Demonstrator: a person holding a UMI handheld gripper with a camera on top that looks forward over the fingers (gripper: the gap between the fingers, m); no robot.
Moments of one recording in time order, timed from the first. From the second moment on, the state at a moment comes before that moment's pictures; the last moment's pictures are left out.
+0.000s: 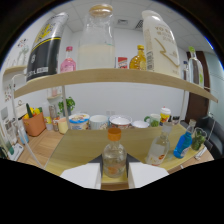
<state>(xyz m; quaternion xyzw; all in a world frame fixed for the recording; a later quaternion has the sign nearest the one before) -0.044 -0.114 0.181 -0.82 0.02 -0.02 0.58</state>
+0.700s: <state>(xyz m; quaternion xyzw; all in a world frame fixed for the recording) -0.068 -0.206 0.206 -0.80 0.01 0.05 0.60</state>
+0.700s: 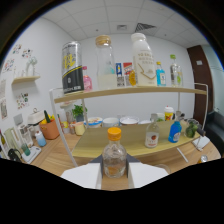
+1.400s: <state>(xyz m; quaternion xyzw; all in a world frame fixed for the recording) -0.071 -0.201 0.025 -0.87 0.04 0.01 0.49</state>
